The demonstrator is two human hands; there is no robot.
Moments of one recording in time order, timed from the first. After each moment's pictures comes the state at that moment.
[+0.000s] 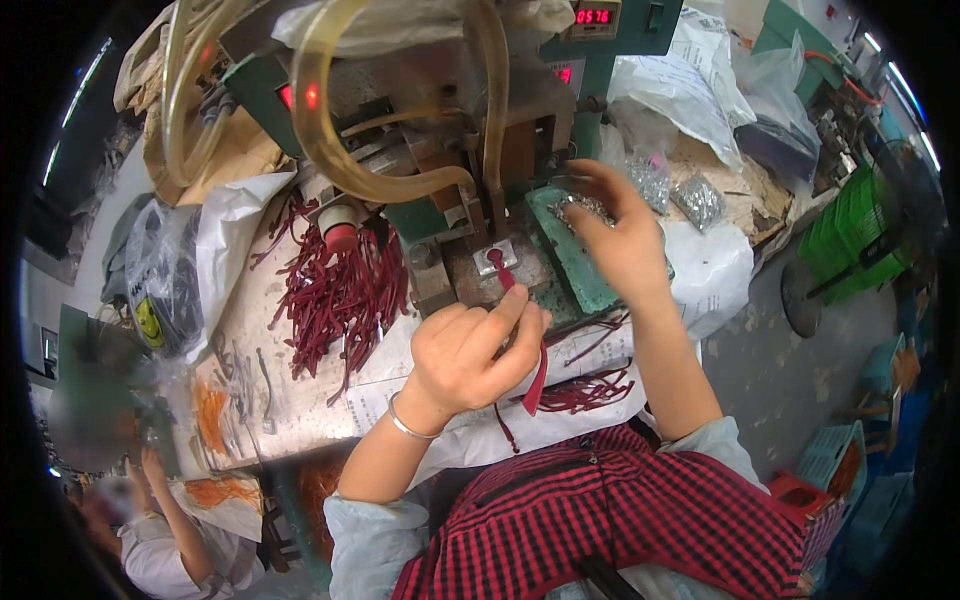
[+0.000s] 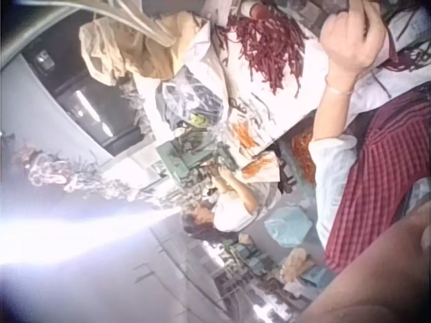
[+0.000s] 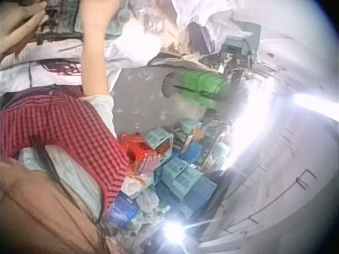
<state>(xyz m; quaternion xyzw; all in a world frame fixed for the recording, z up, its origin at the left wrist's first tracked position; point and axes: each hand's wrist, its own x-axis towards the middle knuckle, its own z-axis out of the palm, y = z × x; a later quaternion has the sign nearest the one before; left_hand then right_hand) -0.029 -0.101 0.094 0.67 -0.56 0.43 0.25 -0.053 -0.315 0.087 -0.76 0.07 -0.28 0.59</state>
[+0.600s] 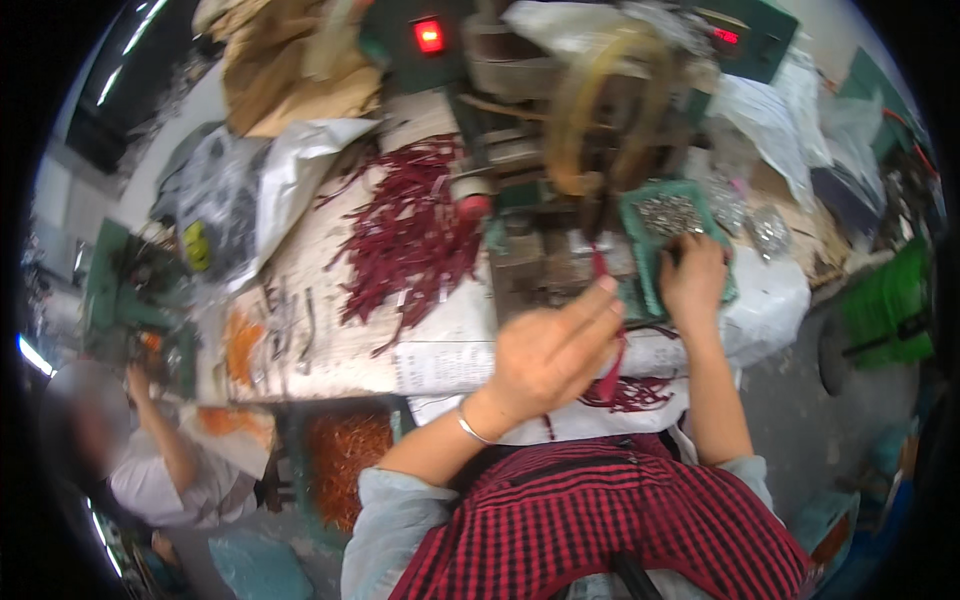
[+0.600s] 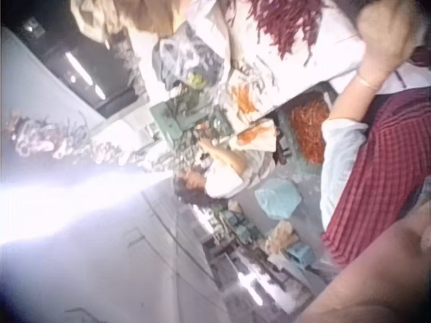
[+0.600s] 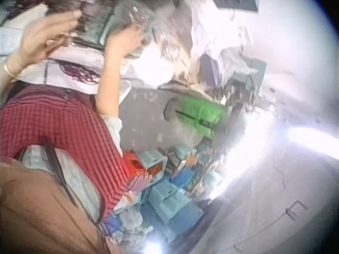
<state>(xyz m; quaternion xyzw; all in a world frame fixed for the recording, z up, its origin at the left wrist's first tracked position) -0.065 -0.088 0.076 0.73 -0.47 0.30 0.39 -0.067 -0.338 -0.001 -0.94 0.17 -0.26 0.12</state>
